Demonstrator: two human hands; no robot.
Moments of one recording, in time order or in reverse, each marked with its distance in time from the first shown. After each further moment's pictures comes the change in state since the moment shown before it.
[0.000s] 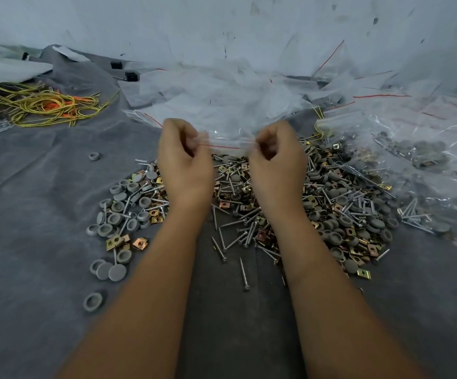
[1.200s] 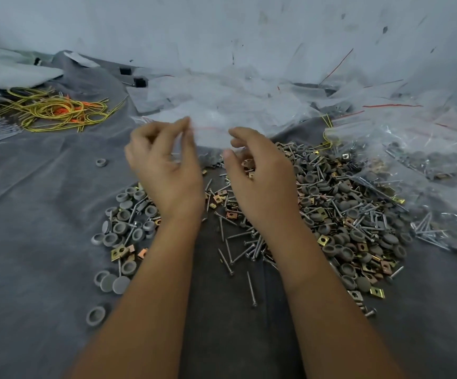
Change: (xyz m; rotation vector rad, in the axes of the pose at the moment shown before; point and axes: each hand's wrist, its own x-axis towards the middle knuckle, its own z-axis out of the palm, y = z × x) left_hand 0.015 -0.007 -0.014 0.221 0.310 0.164; right_hand -0.007 -0.020 0.007 -0.146 -0.224 -0.249
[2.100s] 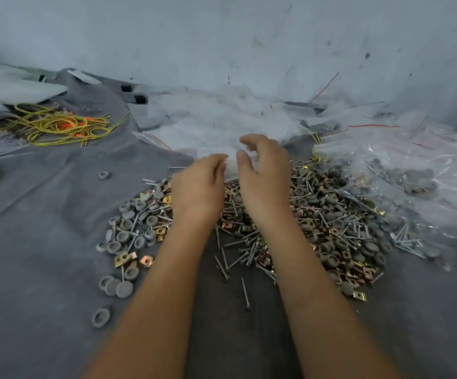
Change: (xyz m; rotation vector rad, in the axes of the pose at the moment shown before) left_hand -0.003 0.011 0.008 0.332 -0.627 -0.006; right_hand 0.021 -0.001 -0.004 -0.061 0.064 0.218
